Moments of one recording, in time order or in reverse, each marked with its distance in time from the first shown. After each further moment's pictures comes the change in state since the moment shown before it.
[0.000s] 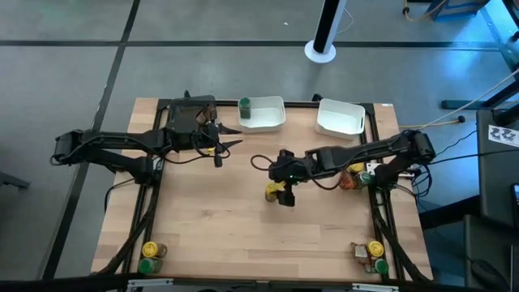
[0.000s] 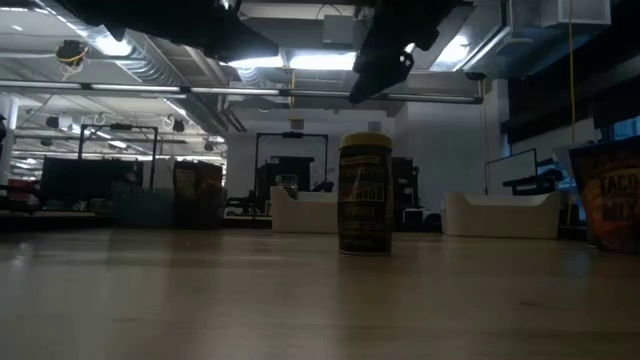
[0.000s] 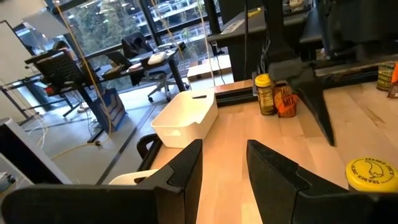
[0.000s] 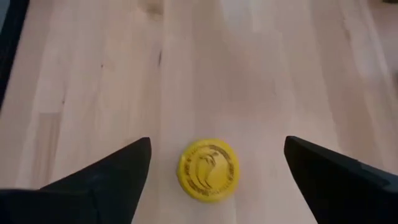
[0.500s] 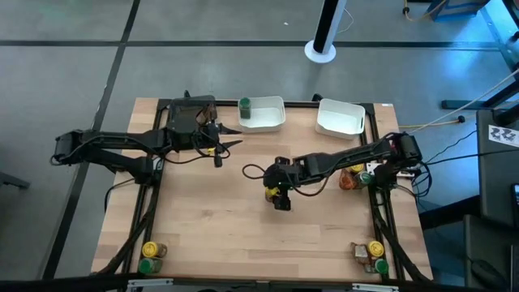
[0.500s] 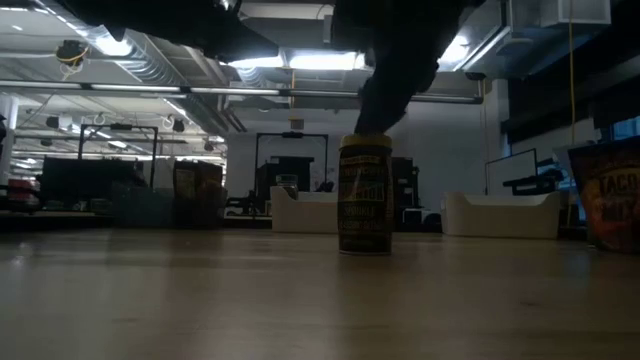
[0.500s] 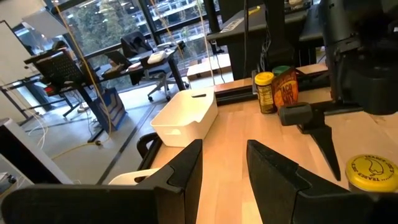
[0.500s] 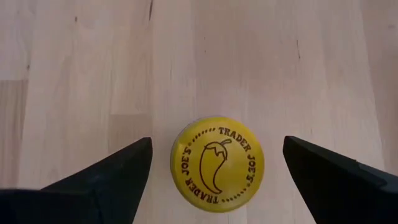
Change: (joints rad) left arm 0.000 0.000 0.000 -0.004 0.000 0.003; right arm -0.002 0.127 -0.001 -0.011 -0.025 0.002
